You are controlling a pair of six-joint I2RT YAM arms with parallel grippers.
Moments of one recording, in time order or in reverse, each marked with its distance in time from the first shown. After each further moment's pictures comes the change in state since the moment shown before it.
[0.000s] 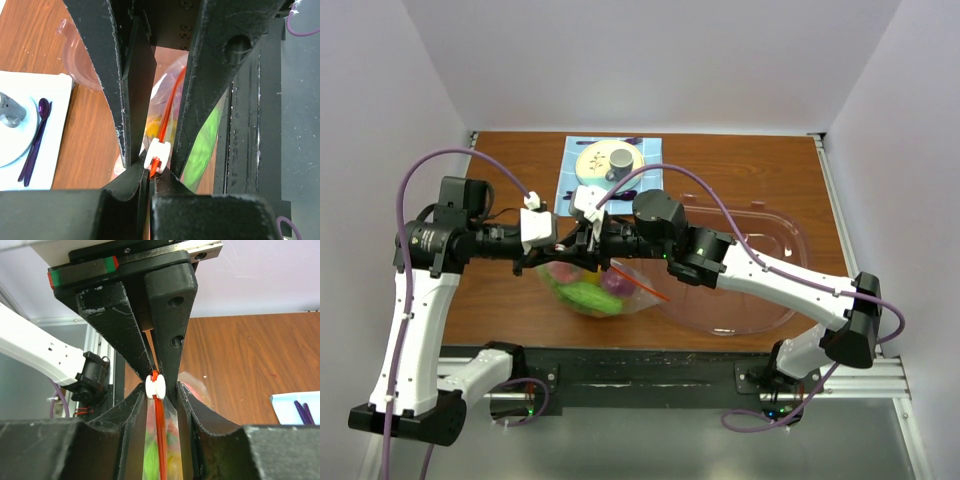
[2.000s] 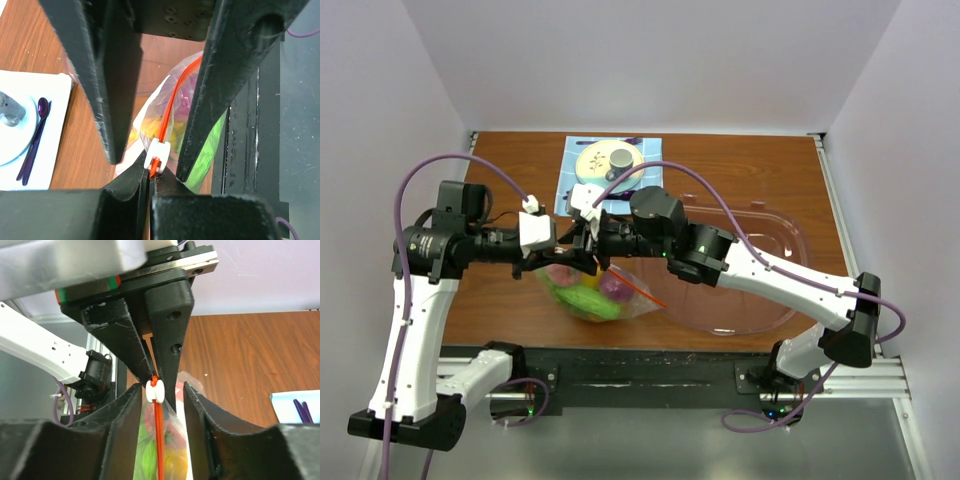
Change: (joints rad) left arm 0.000 -0.026 -0.019 0.005 0.002 -0.016; right arm 0.006 0.009 0.062 -0.078 0.008 -0.012
